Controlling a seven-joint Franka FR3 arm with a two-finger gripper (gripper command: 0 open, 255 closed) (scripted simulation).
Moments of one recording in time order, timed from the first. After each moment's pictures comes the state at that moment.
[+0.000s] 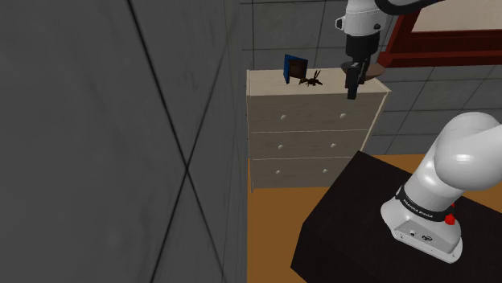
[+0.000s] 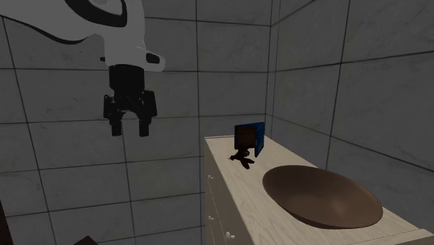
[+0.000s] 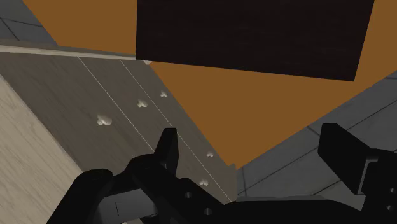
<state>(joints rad) 0.00 -0.74 0.06 -2.42 -0.08 1.53 -0.08</state>
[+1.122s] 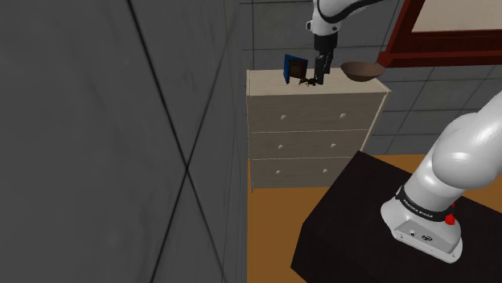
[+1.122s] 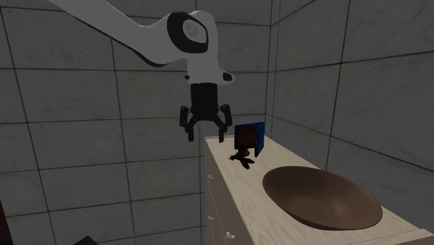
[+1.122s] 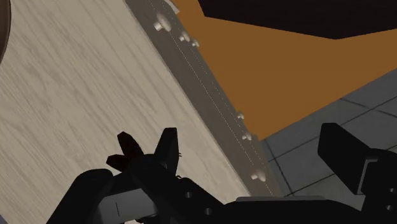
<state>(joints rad) -0.06 -0.25 -0.12 -2.13 -0.16 1.78 -0.36</state>
